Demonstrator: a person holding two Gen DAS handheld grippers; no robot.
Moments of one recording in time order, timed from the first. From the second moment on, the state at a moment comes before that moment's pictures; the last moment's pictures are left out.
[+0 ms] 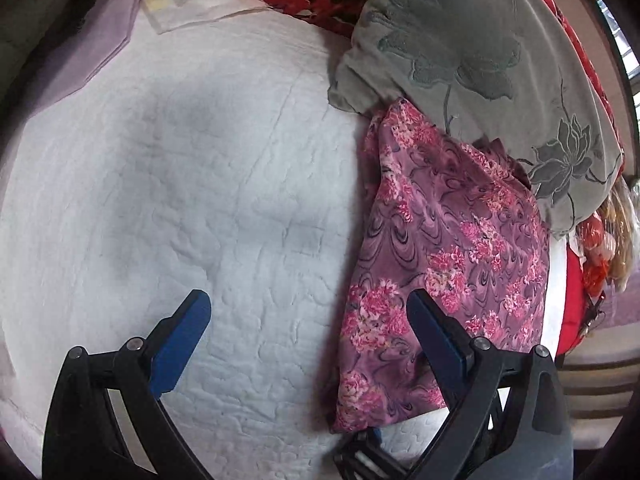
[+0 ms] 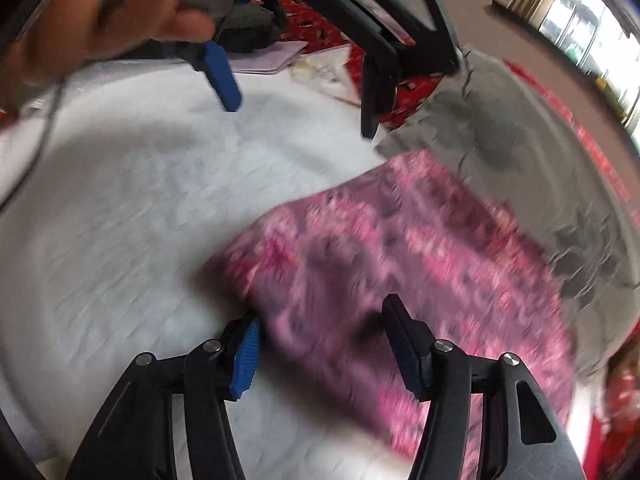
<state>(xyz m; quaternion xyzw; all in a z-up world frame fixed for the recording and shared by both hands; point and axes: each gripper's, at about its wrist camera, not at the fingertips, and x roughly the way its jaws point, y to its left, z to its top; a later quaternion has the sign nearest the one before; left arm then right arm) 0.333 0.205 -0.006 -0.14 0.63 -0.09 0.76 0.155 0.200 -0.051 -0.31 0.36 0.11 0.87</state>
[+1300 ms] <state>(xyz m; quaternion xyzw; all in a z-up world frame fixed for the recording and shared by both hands) 0.339 -0.013 0.086 -0.12 0.59 -0.23 0.76 0.111 0.042 0.056 -0.14 0.25 0.04 0.96</state>
